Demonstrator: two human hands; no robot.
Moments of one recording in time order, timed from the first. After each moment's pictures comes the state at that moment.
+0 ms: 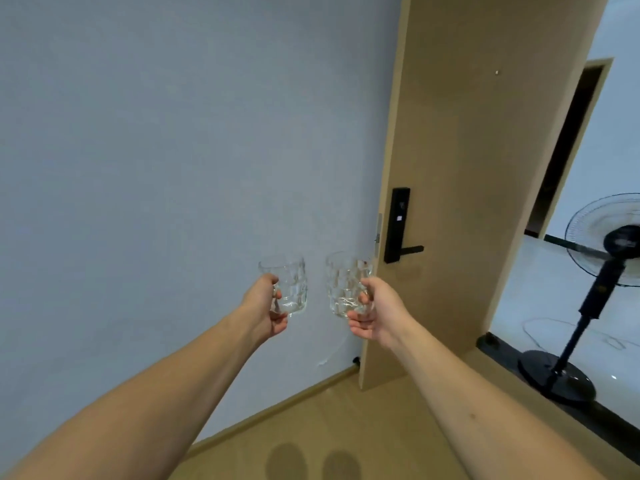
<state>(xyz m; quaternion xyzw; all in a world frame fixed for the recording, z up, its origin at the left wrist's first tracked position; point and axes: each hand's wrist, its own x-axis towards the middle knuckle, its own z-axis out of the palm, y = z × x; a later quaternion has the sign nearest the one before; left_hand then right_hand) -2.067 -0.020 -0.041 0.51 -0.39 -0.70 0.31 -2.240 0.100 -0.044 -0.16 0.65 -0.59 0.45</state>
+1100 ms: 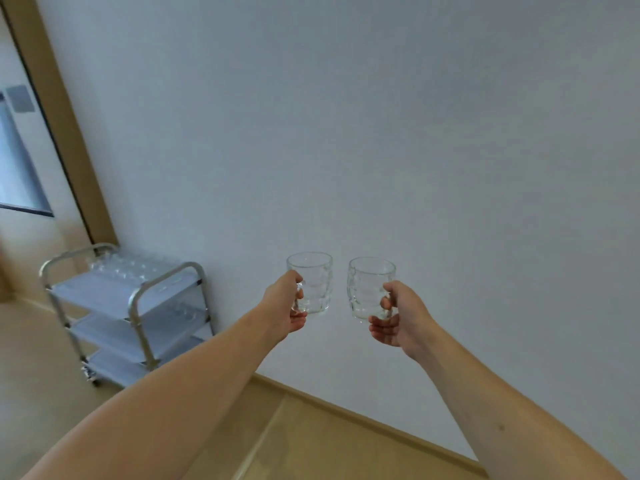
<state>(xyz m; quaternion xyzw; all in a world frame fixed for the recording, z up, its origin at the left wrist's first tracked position) -1.395 0.037 -0.023 0.65 -0.21 -0.46 0.57 -1.595 -0.029 -0.048 -0.41 0.51 -0.36 0.67</state>
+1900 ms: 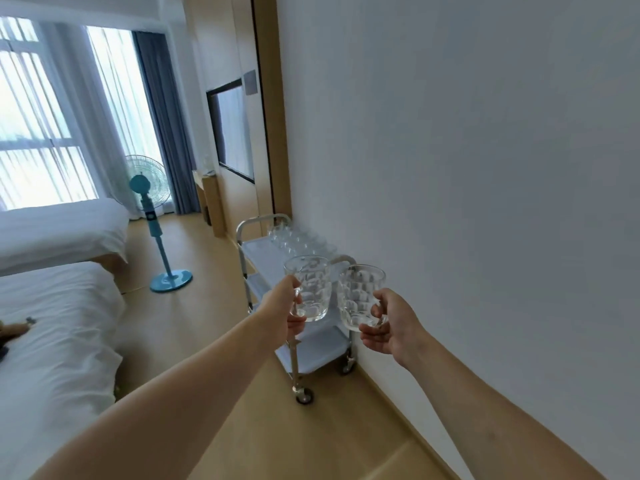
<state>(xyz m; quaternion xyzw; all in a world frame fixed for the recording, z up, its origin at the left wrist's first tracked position) -1.056 0.039 -0.039 0.71 0.03 -0.29 0.64 -1.184 -0.113 -0.060 -0.54 0.39 -0.12 0.73</state>
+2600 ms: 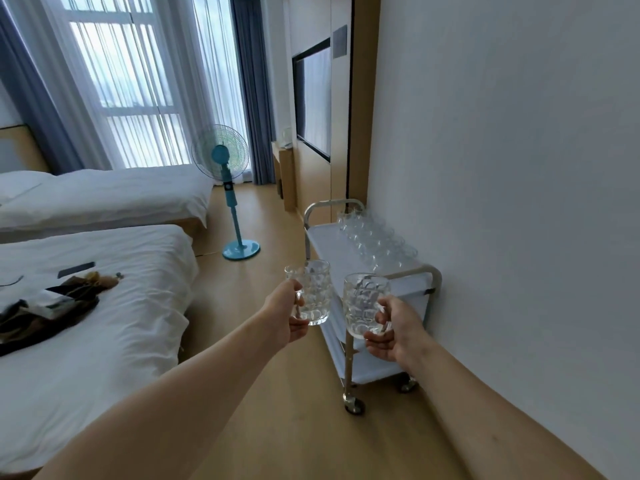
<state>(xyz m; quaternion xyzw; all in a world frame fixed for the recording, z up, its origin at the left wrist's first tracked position) -0.869 0.050 -0.073 0.69 0.16 -0.24 0.67 -0.948 -0.132 -0.106 -0.58 0.36 0.01 0.73</state>
